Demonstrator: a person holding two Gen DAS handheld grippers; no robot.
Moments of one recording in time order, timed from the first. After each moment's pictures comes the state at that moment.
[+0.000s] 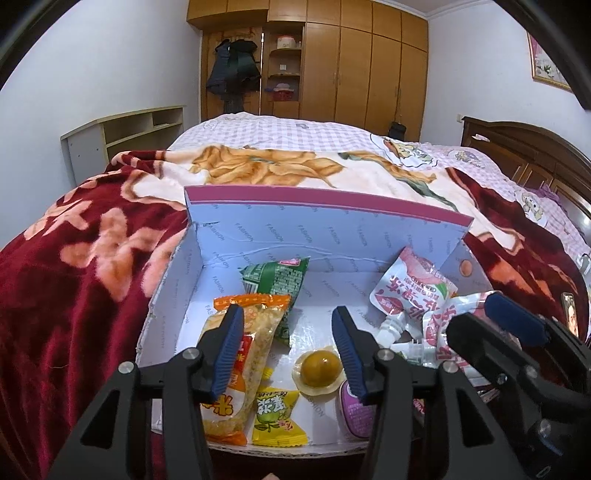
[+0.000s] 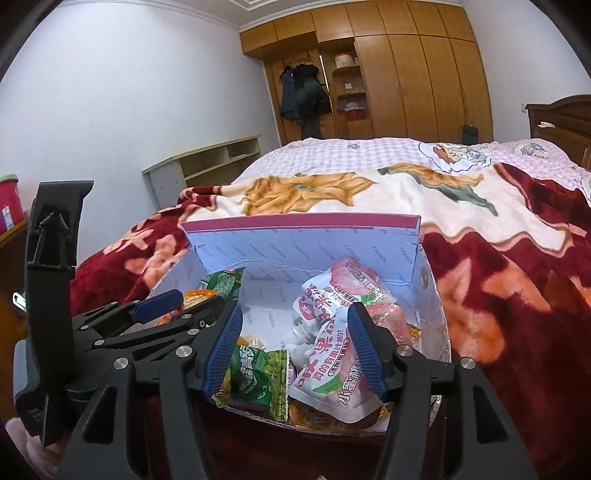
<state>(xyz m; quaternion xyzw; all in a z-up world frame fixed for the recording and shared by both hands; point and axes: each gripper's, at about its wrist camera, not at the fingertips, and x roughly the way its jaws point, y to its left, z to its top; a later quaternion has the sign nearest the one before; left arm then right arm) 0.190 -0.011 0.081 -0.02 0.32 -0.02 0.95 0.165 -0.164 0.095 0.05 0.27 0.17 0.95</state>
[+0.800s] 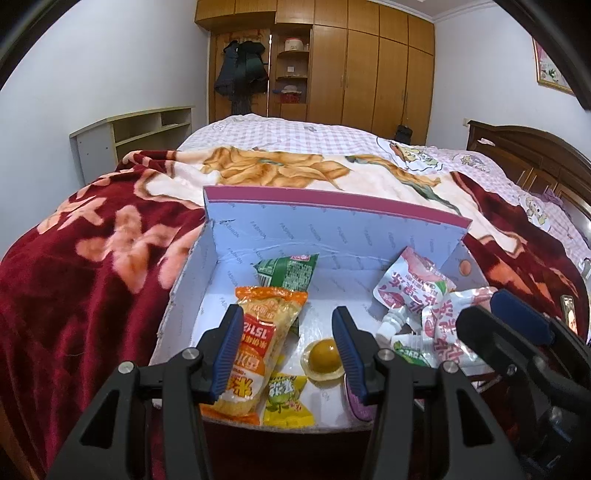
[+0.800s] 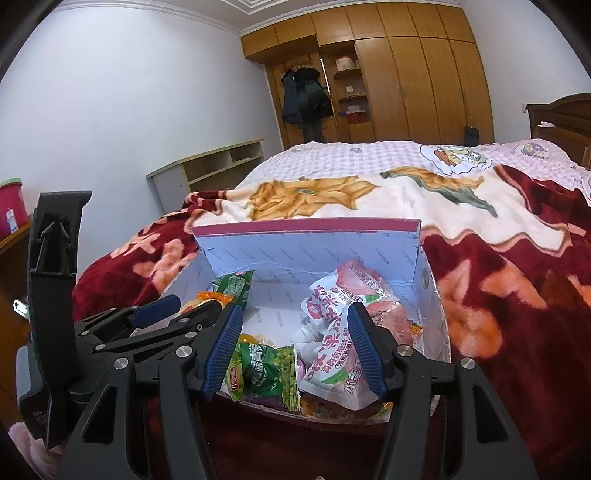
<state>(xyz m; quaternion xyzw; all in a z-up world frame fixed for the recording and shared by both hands) 0.174 -0.005 0.087 -0.02 0.32 -0.01 0.95 0.152 -0.160 0.104 0.06 0.26 0.18 0.95</state>
